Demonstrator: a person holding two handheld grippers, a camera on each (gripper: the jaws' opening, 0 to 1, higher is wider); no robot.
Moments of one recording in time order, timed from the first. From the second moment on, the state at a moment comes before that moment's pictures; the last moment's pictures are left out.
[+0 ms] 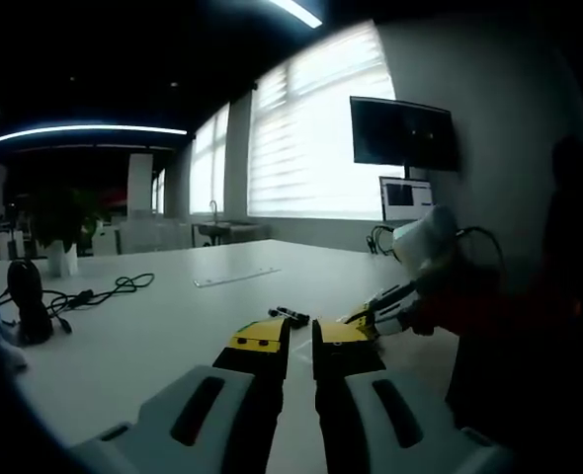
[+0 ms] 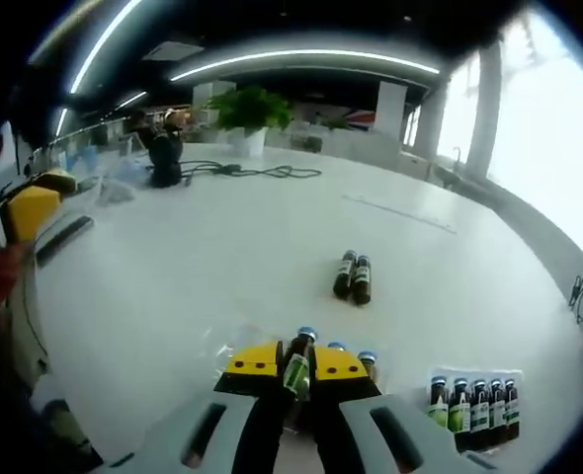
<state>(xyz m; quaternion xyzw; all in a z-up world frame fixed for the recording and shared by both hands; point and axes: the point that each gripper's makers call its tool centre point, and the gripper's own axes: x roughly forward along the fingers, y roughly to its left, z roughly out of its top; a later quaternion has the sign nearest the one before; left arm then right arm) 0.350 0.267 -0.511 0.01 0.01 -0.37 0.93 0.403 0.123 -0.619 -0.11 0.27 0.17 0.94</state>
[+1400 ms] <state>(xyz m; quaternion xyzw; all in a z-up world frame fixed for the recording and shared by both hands) 0.350 0.266 -0.511 0.02 0.01 -0.37 0.93 0.394 0.121 -0.623 -0.11 0.28 0.17 0.94</state>
